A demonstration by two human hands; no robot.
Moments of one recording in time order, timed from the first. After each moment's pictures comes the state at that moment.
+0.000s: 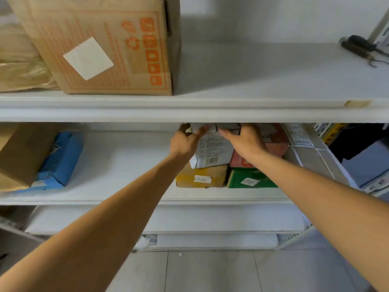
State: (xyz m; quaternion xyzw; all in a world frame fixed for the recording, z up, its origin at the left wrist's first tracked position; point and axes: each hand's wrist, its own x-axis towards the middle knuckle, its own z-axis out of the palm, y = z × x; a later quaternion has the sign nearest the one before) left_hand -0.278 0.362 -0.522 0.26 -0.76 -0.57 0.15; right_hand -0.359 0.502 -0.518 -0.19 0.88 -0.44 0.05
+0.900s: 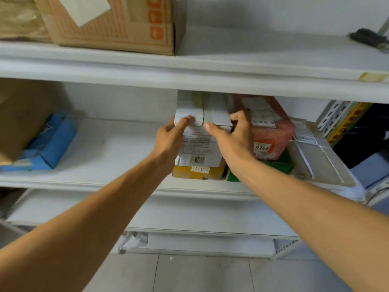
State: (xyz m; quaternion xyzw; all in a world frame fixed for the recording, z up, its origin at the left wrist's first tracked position) left_hand -0.227 0.371 -0.549 0.26 -0.63 -0.71 0.20; right_hand -0.295 0.490 -0.548 -0.15 0.78 -0.61 -0.02
